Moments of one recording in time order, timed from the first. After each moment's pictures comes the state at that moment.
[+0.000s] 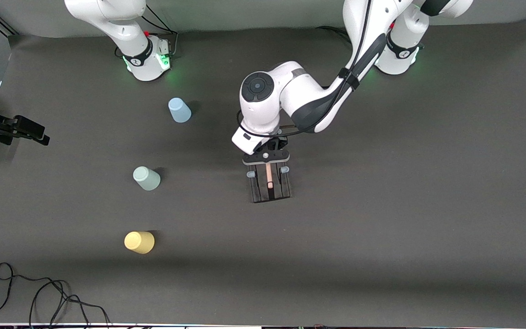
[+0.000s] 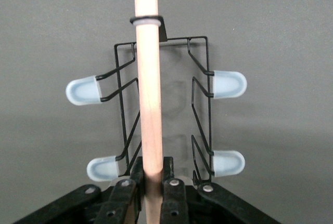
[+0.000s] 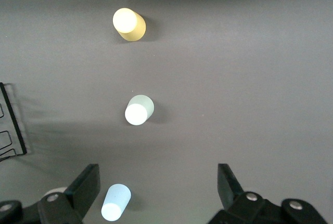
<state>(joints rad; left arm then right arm) -0.58 0.61 -0.33 -1.44 0.22 2.02 -1.04 -0.01 0.01 -0.05 -1.60 0.01 1.59 0.01</state>
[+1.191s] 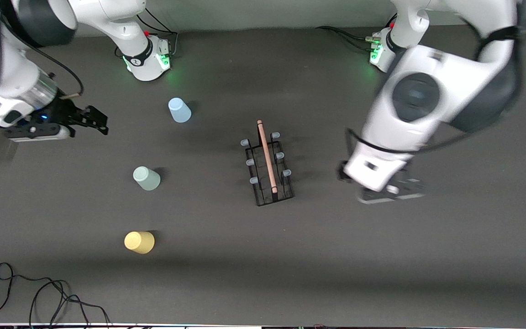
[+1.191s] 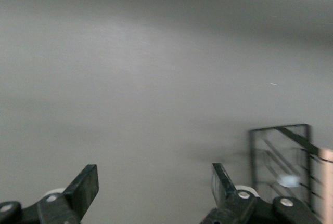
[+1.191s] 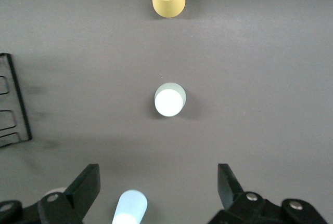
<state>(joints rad) -0.14 0.43 -0.31 -1.27 0.22 1.64 -0.57 0.16 -0.22 -0.05 -2.18 0.01 2.01 0.10</state>
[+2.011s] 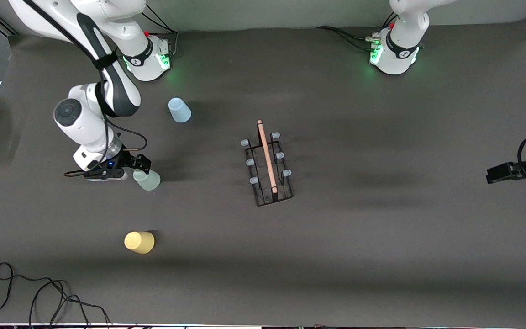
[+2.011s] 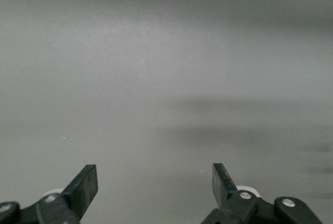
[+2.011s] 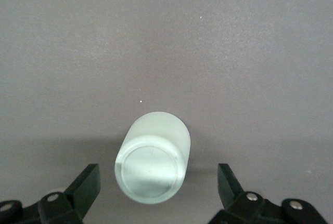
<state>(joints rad) 0.29 0.28 -0.31 -1.38 0.12 1.61 -0.06 0.16 0.16 -0.05 -2.44 0.01 2.72 0.10</state>
